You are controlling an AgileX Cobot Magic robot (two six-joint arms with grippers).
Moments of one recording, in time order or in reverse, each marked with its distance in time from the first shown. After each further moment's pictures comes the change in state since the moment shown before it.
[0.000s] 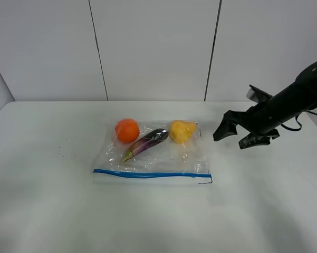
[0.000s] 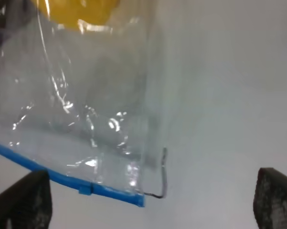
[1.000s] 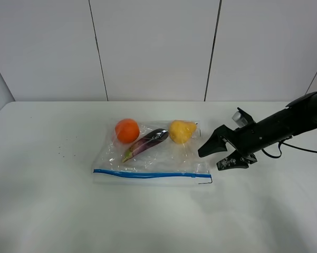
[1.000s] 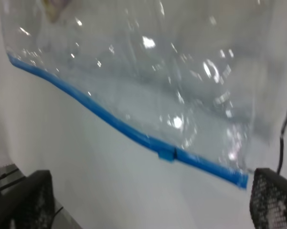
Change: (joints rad) left arm 0.000 0.000 0.000 0.000 0.000 0.000; right arm -0.024 0.107 0.119 0.321 0.161 -0.296
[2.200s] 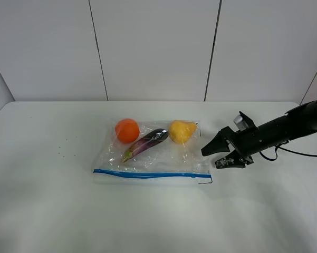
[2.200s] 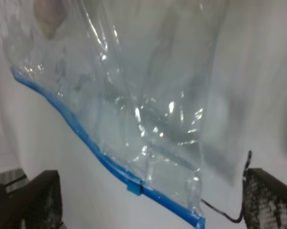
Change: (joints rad) left arm 0.000 0.000 0.000 0.000 0.000 0.000; right arm -0.060 0.152 -0.095 0.067 0.057 -0.122
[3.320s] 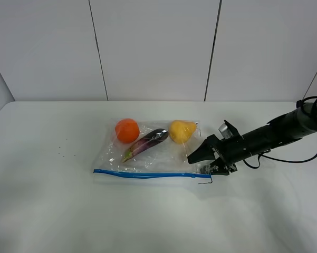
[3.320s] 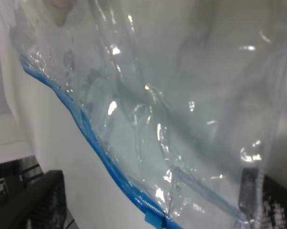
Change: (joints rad) left arm 0.000 0.000 0.000 0.000 0.000 0.000; right arm 0.081 0.089 -0.001 0.104 0.014 -0.069
